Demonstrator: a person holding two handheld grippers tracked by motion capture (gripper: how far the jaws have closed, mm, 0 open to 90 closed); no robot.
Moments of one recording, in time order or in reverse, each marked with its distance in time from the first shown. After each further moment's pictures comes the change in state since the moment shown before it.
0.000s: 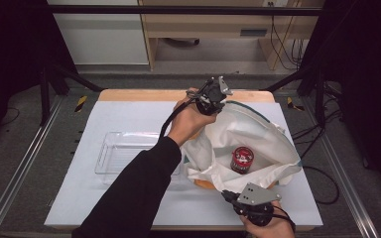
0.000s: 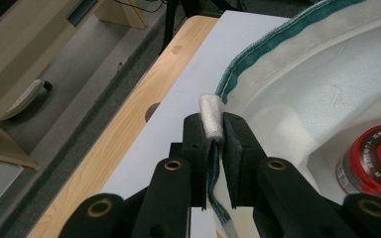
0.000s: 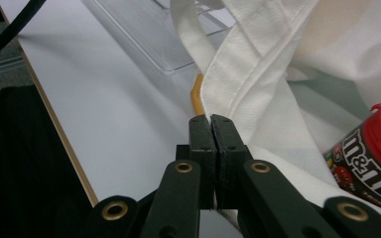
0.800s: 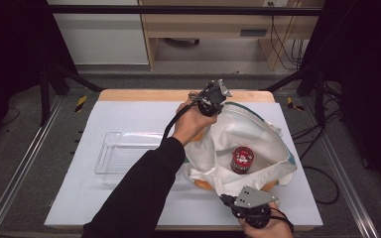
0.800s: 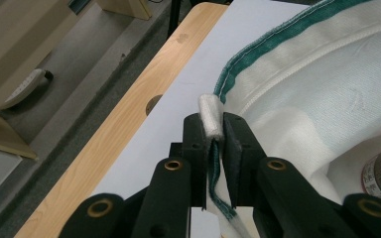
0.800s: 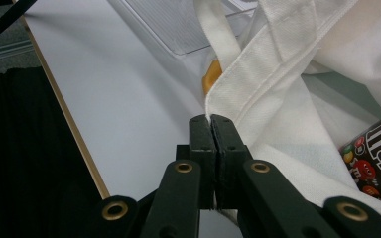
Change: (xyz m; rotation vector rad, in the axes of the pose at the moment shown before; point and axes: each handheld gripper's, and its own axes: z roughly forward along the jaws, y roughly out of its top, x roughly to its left) left arm 0.003 -0.010 0.029 0.018 0.004 -0.046; right arm 0.003 -0.006 0.006 0.040 0.028 -0.021
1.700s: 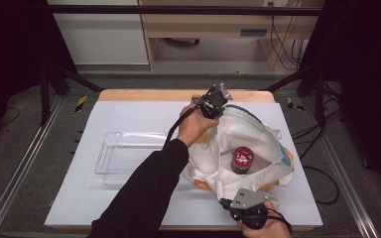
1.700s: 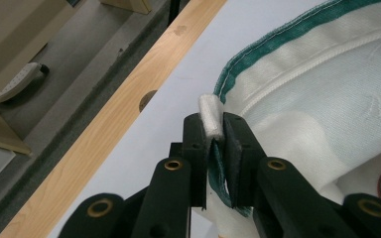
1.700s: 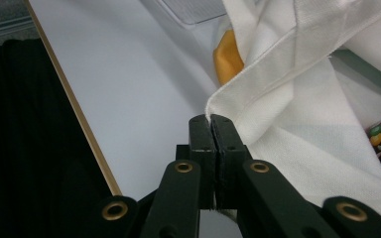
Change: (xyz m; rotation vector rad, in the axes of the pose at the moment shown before) left arm 0.008 0.001 0.026 0.012 0.051 0.219; right arm 0.002 -0.008 0.011 0.085 0.026 -0.015
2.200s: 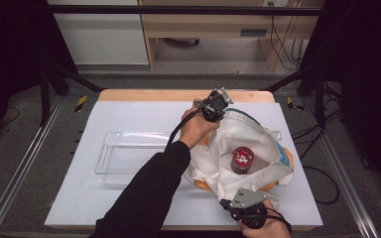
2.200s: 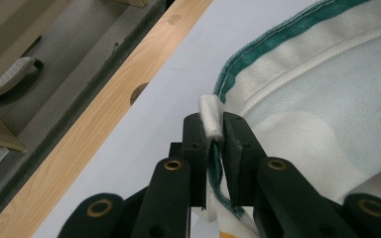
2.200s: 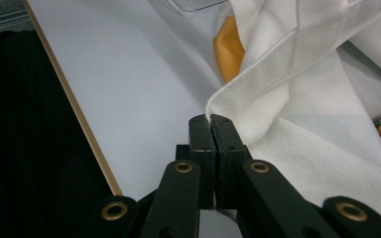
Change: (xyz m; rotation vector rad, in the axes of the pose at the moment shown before) left arm -0.007 -0.006 0.013 0.009 -0.021 0.015; right arm -0.001 -0.003 0.003 0.024 0.002 0.014
